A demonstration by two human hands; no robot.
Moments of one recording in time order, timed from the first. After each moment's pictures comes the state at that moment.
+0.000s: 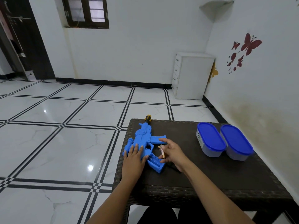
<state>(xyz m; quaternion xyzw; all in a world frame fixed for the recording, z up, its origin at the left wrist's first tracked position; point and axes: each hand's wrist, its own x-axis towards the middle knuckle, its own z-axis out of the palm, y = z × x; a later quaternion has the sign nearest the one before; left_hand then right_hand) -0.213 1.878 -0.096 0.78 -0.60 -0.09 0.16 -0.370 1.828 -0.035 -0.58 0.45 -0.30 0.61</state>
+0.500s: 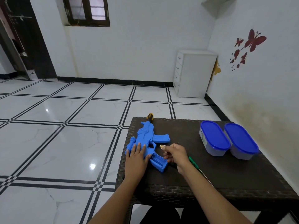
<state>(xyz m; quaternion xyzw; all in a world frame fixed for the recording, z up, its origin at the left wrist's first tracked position) -0.214 1.878 -0.096 0.78 -0.60 -0.09 0.15 -0.360 1.830 -0.047 -0.48 0.55 -0.35 0.59</state>
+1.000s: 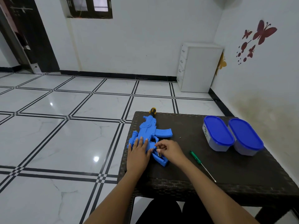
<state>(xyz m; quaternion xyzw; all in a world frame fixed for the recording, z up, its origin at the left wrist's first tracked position) -0.214 1.878 -0.096 0.78 -0.60 -0.08 0.16 -0.349 1.826 -0.056 -0.77 0.50 -0.18 0.35</state>
